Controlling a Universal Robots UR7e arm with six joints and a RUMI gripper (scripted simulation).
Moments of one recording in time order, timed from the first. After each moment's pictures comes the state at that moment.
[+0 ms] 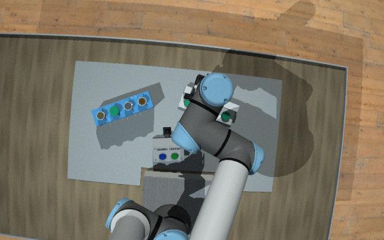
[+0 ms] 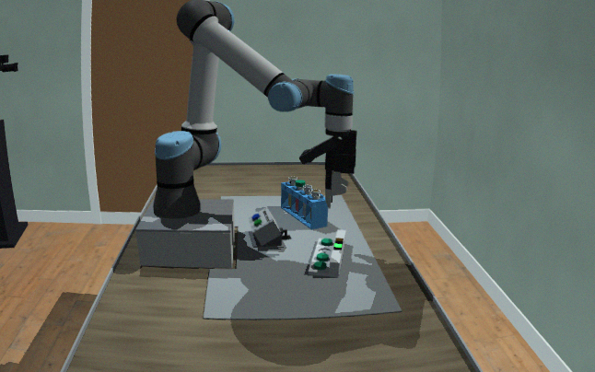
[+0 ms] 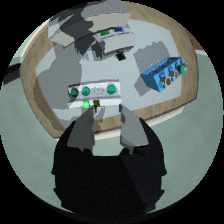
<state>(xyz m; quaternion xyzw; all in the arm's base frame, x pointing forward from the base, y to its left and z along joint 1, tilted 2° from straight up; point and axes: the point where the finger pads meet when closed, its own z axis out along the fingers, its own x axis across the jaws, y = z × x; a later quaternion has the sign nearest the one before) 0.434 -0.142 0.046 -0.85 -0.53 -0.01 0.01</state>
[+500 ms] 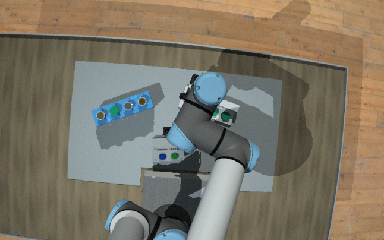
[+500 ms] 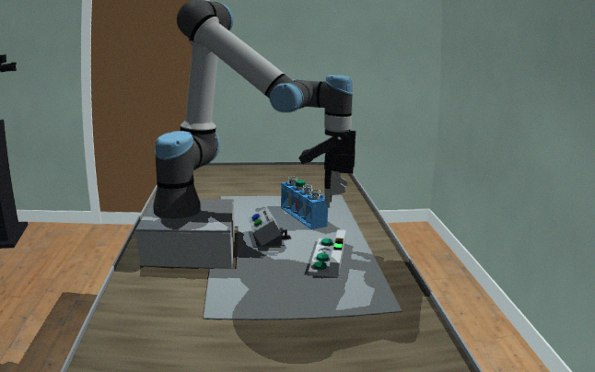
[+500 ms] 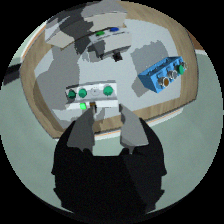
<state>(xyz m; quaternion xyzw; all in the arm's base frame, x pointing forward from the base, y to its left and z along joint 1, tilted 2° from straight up) 0.437 -0.128 0.042 -0.85 -0.53 -0.01 0.02</state>
